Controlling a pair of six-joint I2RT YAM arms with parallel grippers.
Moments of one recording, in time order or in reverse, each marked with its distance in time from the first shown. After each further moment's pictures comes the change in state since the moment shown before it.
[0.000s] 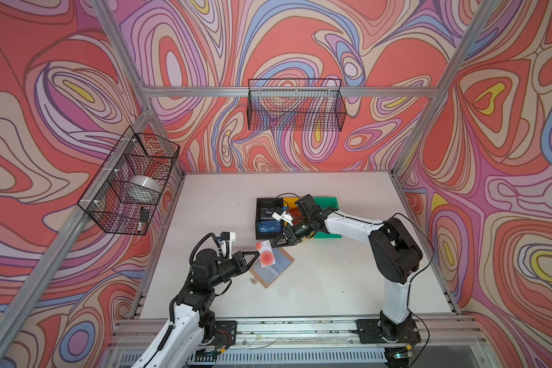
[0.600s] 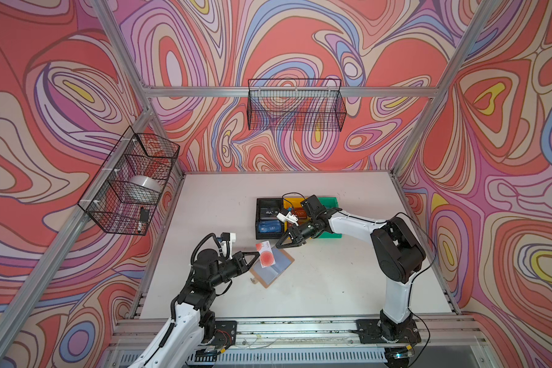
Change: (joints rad) left arm 0.000 0.031 -0.015 0.031 -0.004 -0.010; right arm -0.032 -0.009 -0.043 -0.014 -0.137 -0.022
